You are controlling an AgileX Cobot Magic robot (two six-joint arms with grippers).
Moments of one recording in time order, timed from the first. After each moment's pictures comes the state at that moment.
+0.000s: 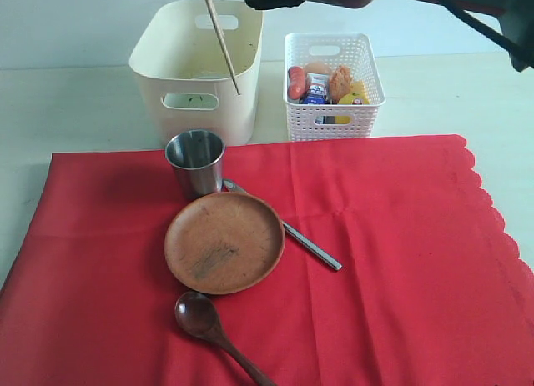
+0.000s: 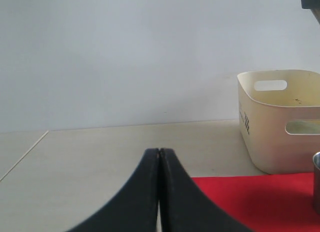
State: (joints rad) left arm 0.02 0.01 0.00 0.10 0.08 -0.01; right arm 0.68 2.18 -1.90 -1.74 0.26 1.73
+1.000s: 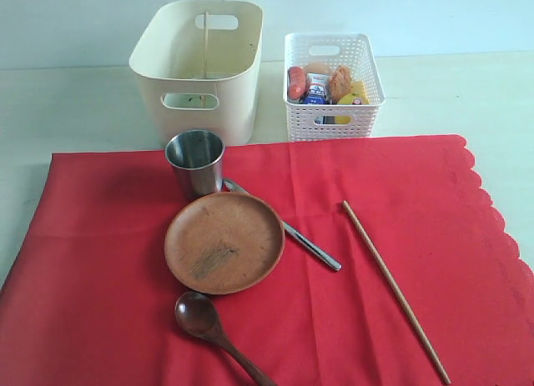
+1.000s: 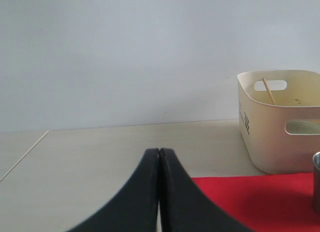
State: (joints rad) left arm 0.02 0.01 0.00 0.10 0.08 -0.01; right arm 0.69 1.99 -1.82 -1.03 0.84 0.90
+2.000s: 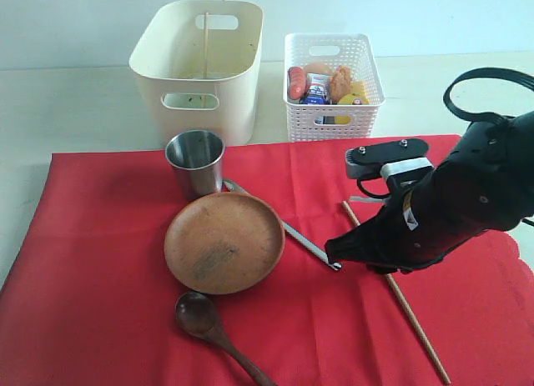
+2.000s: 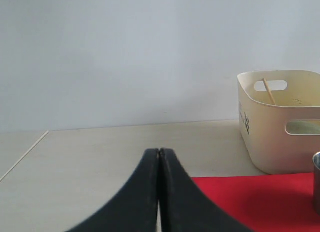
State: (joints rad) left arm 0.02 0.01 0.00 0.10 0.08 -0.01; right arm 0.60 1.69 -0.67 -0.26 0.36 0.64
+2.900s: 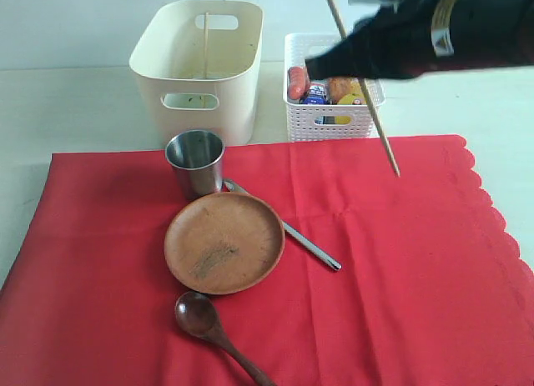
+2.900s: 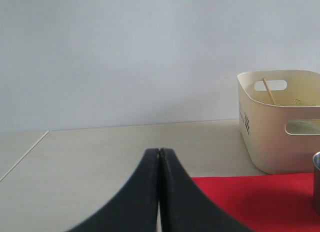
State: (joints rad) left arm 0.02 0.01 0.00 0.10 0.08 -0.01; right arm 0.56 1.42 -0.94 -0.64 0.21 0.67
